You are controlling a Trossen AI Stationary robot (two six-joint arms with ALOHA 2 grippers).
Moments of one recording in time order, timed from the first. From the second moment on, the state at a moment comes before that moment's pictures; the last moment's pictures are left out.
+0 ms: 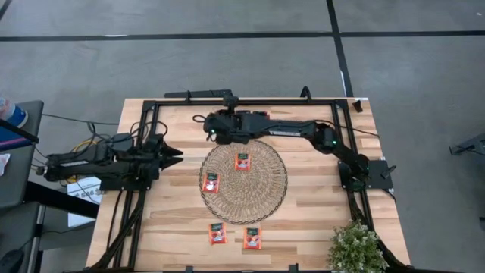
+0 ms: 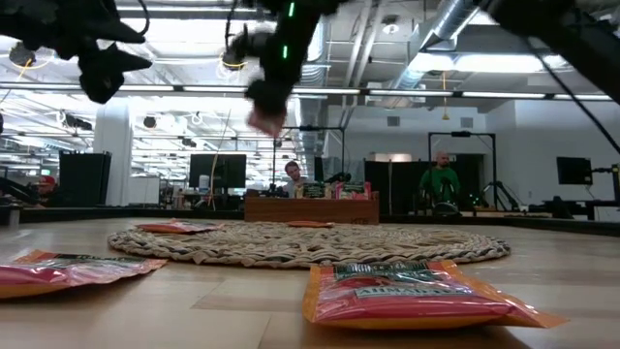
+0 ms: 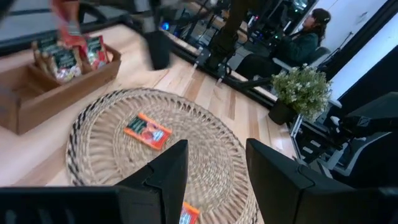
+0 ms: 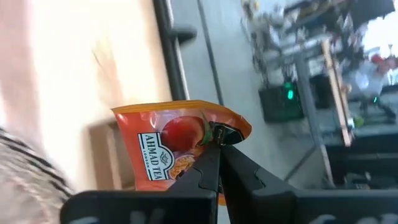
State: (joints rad) left arm 0.09 0.19 0.38 -0.36 0.03 -0.50; right arm -0.10 2.32 2.27 -0.82 0.78 -0.42
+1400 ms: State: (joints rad) left arm 0.09 0.68 0.38 0.23 -0.16 -0.30; right arm 0.07 2.20 2.27 -0.88 0.84 -0.38
